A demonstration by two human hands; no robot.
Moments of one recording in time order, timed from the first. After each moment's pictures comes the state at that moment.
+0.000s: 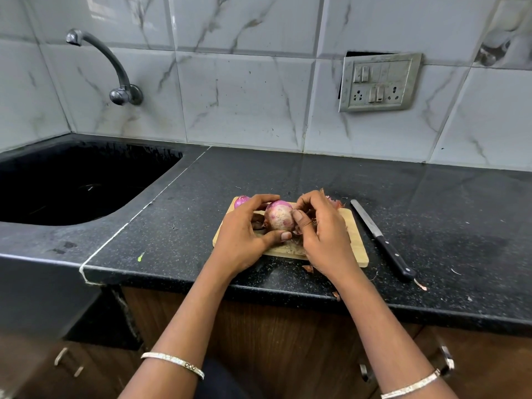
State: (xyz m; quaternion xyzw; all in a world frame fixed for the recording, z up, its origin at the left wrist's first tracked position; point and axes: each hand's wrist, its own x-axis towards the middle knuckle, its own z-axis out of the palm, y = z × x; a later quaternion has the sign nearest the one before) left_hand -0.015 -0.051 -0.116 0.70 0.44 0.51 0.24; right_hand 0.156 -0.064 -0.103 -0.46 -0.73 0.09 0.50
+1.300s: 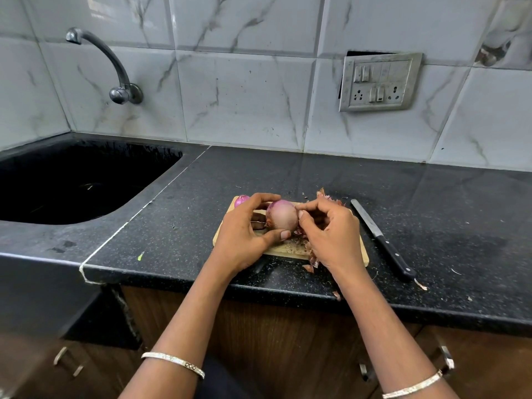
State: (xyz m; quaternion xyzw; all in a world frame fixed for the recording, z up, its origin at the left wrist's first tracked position) left_hand -0.015 -0.054 -0.114 0.70 0.44 0.50 0.24; right_hand 0.161 -0.064 -0.103 -0.51 -0.65 0.13 0.55
